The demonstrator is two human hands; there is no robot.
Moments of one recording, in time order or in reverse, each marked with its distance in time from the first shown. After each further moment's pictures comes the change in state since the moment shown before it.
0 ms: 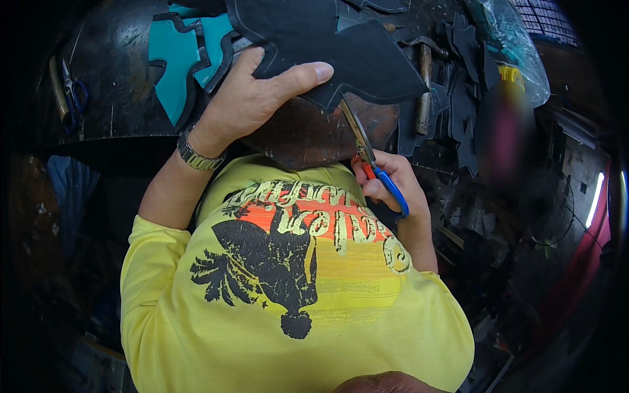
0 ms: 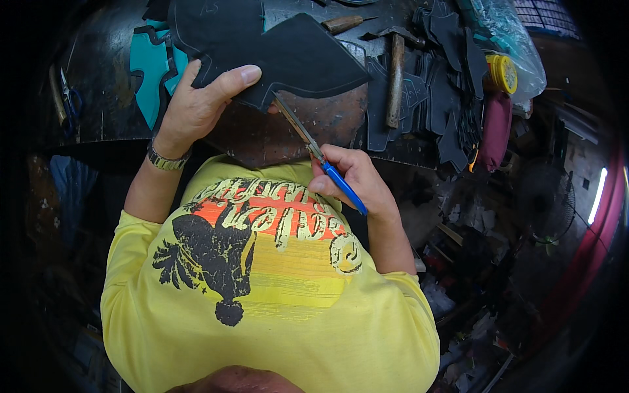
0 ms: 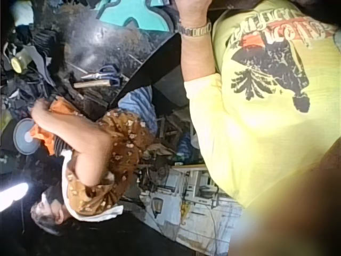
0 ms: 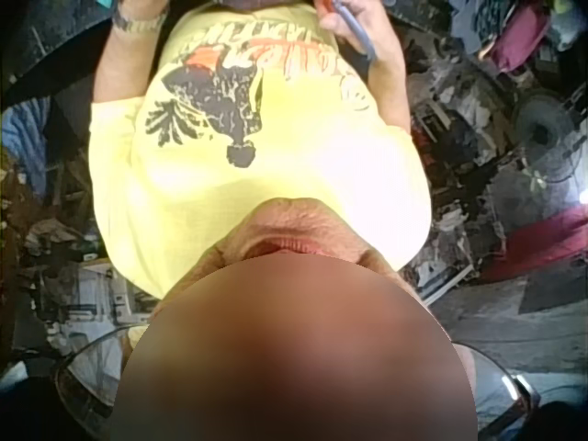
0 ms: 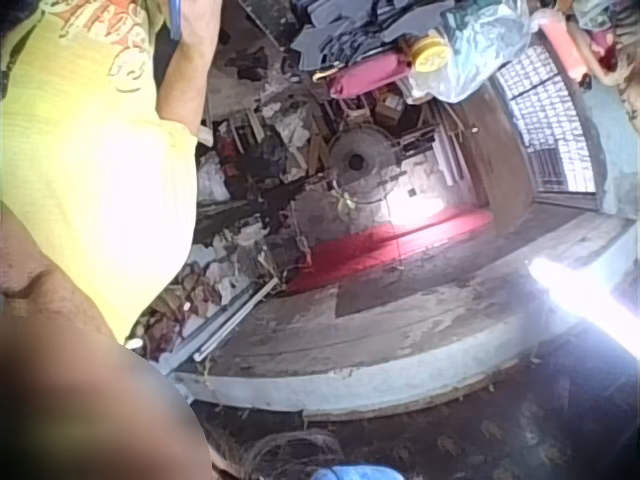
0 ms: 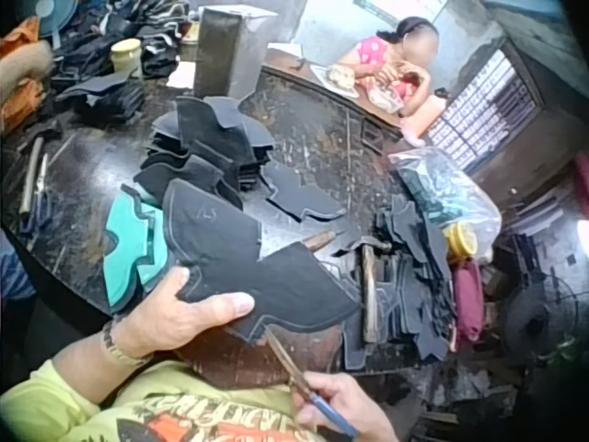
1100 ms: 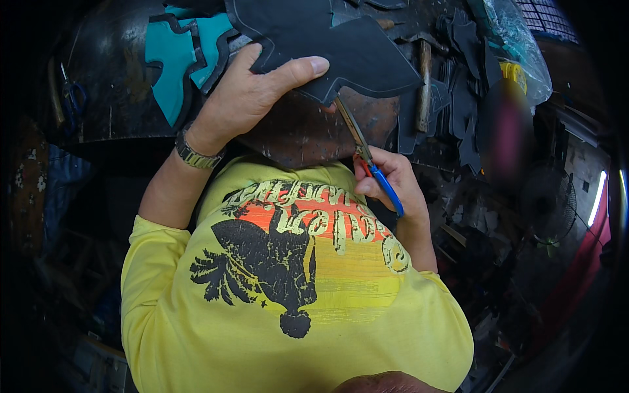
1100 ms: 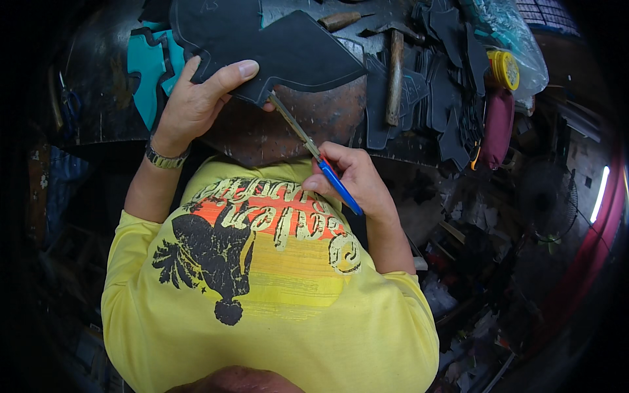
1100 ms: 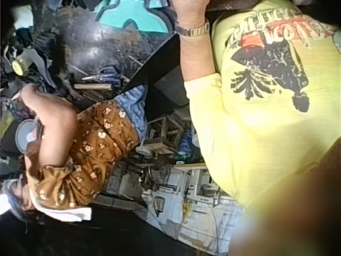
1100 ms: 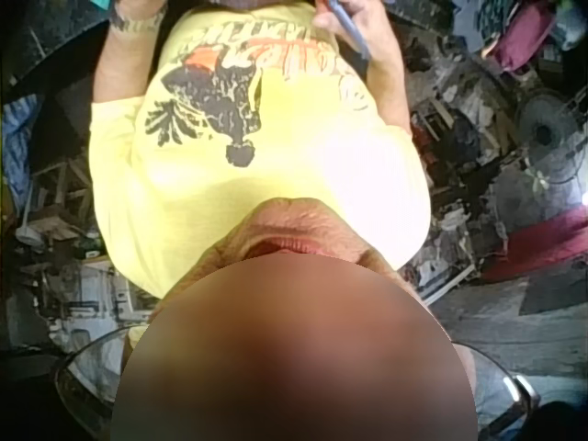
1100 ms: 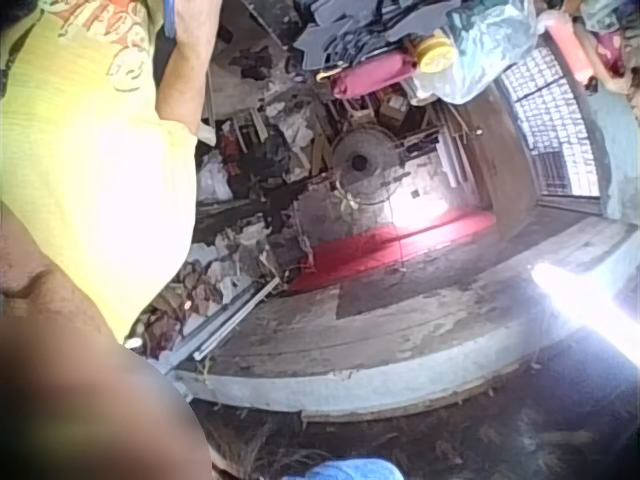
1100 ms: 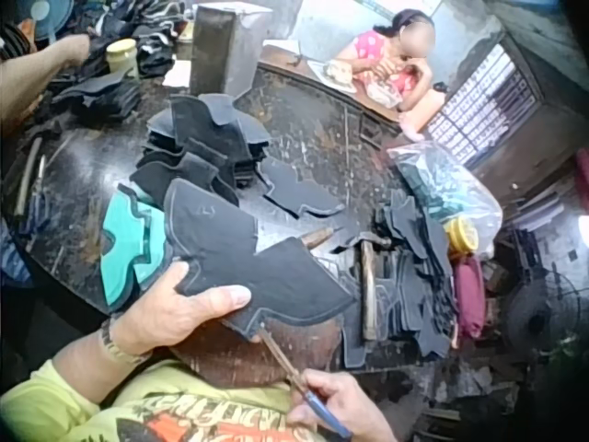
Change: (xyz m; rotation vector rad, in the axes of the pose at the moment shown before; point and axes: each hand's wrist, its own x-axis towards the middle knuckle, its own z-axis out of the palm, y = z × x) left_hand 0.010 0.021 0.001 -0.420 0.082 -0.326; right_hand 0.001 0.005 0.004 -0.043 0.065 -0.036
